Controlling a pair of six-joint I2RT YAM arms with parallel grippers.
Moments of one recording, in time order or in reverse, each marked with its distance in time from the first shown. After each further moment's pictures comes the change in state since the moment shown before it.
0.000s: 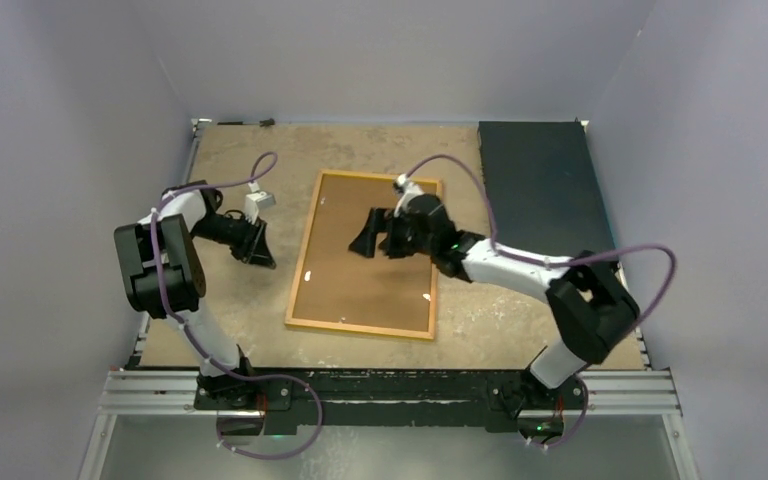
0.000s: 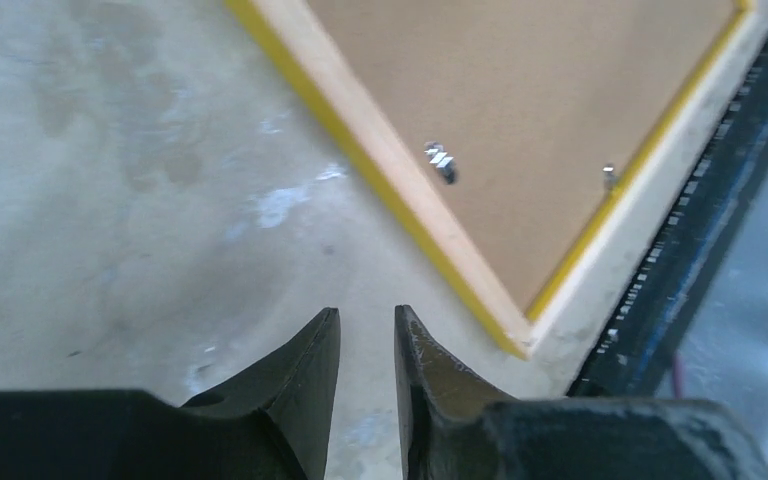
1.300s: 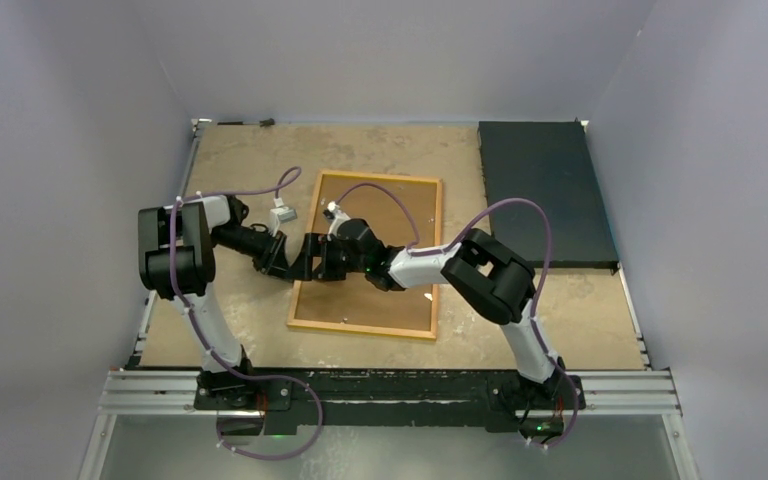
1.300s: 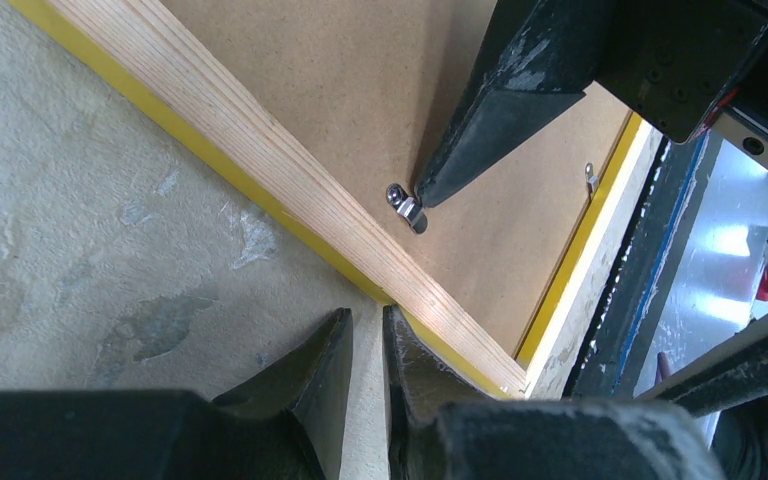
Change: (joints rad) left arm -0.109 0.129 -0.063 0.037 0.086 0.021; right arm 0.272 0.586 0.304 0.336 -0.087 0.225
